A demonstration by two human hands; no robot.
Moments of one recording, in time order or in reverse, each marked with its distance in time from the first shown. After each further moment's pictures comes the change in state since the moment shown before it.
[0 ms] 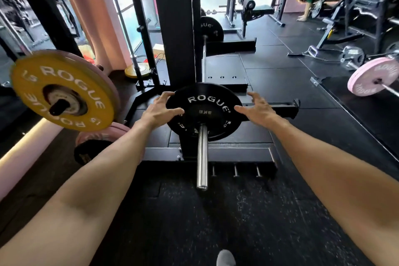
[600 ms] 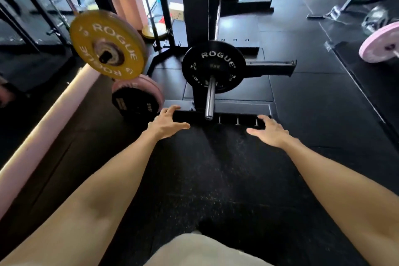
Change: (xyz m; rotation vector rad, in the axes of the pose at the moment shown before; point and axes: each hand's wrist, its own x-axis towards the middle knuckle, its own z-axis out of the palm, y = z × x) left_hand -0.343 -0.001 -0.012 0.153 -0.229 -0.213; right_hand -0.337 0.050 -0.032 -0.208 -0.307 0.181
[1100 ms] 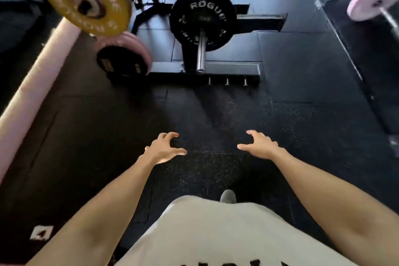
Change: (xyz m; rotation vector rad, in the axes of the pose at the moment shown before) left_hand -0.168 -0.095 0.145 0.105 -0.279 -0.139; right_hand -0.149 0.079 0.132 -0.142 -0.254 0.168
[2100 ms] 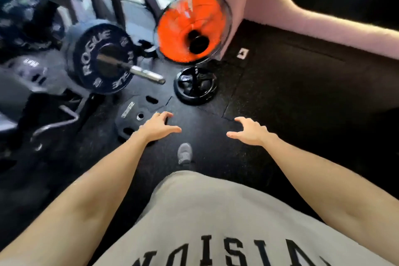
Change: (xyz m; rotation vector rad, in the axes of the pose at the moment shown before) left_hand -0.286 0.089 0.314 -1.237 0.743 -1.306; right_hand -0.037 -0.164 0.151 -1.344 -0.693 -1.434
